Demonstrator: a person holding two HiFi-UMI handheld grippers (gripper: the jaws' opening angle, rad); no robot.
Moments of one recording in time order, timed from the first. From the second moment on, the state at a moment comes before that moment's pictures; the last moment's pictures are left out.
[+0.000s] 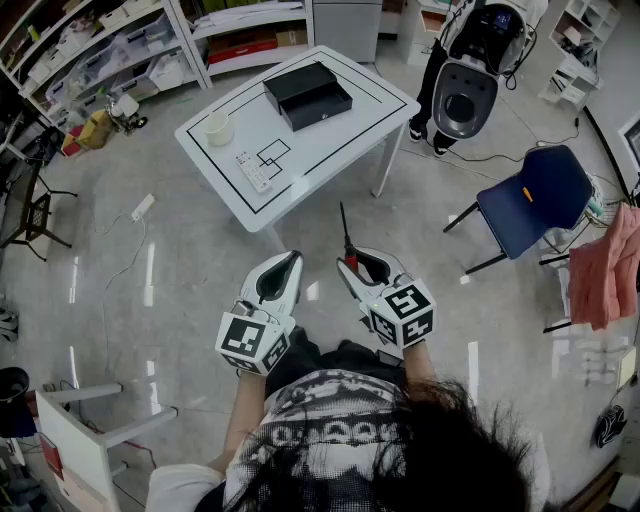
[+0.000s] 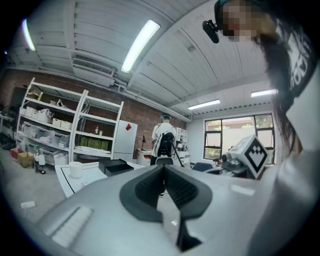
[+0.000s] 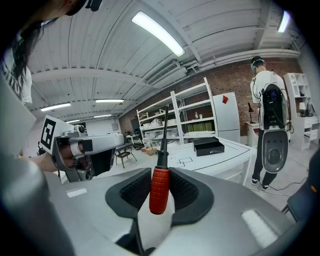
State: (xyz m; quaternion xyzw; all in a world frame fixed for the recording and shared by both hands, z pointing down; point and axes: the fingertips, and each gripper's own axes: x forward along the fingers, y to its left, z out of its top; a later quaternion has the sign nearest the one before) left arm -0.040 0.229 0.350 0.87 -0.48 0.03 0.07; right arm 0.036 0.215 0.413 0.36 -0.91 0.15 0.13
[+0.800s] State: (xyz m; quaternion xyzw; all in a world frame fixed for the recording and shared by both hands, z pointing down) left arm 0.008 0.242 0.361 0.86 -0.50 0.03 0.07; right arm 0.080 0.234 0.424 0.33 -0.92 0.15 0.12
